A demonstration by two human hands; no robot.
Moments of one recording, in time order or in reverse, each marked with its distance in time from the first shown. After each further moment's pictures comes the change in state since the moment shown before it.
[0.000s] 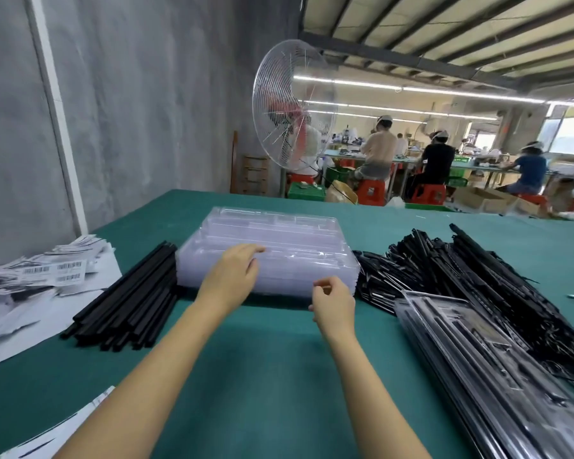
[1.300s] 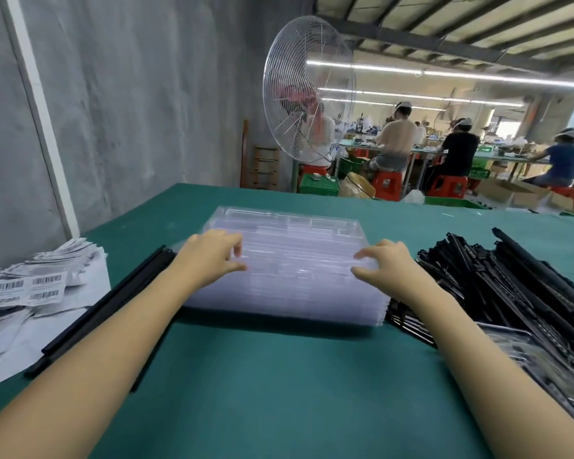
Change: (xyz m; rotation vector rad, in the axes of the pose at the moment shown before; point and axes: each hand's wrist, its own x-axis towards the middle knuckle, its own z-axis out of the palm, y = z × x) left_hand 0.093 -0.083 -0.021 0.505 -0.212 0.028; right_hand 0.133 -0.029 -0.044 -0.887 -0.339 -0.356
